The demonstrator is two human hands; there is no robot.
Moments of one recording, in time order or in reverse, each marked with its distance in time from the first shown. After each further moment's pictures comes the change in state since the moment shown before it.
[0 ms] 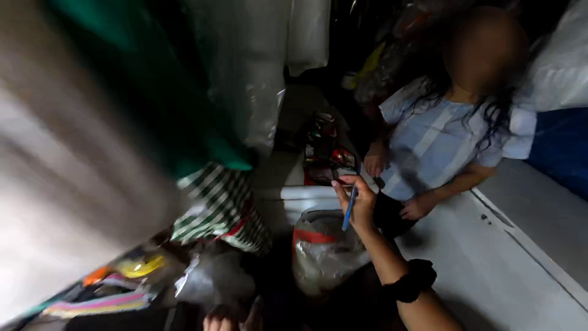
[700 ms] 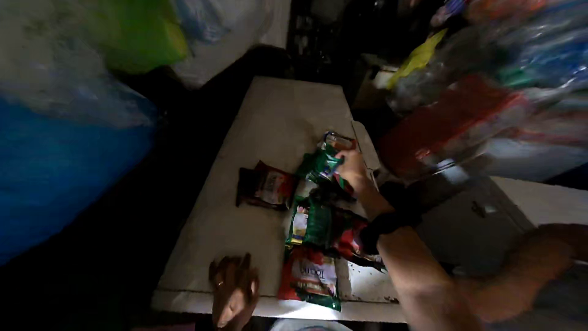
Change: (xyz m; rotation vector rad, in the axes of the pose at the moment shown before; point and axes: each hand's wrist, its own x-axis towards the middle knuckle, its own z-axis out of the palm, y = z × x) left_hand 0.169 -0.114 0.401 0.305 -0.246 -0.350; right_hand 0.293 0.351 0.160 -0.447 -0.658 0.394
